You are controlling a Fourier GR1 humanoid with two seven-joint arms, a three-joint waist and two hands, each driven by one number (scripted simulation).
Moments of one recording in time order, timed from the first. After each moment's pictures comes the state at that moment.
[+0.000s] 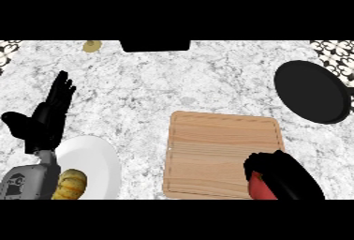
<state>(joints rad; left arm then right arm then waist) -0.19 0.20 0.12 -1.50 0.01 0.07 0.08 0.14 -0.32 0.33 -1.92 1.09 0.31 -0.05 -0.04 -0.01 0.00</state>
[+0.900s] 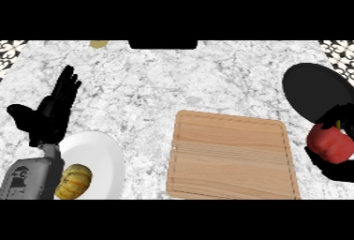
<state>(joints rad) -0.24 0.19 0.11 -1.47 0.01 0.05 0.10 -0.06 -0.30 -0.26 -1.95 0.50 0.34 0.00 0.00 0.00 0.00</state>
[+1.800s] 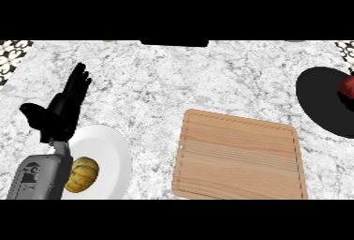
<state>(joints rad) -0.27 0.17 0.08 -1.46 0.00 0.04 0.08 -0.56 -0.59 -0.44 -0.81 0.71 -0.08 -0.46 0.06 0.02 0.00</state>
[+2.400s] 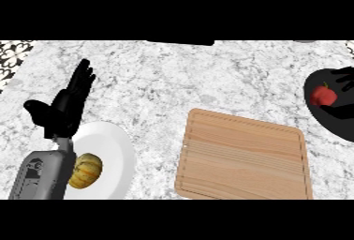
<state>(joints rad) -0.30 0.16 0.07 -1.46 0.00 0.04 0.07 -0.72 -0.62 -0.47 -0.36 0.72 -0.02 -0.55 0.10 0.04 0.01</state>
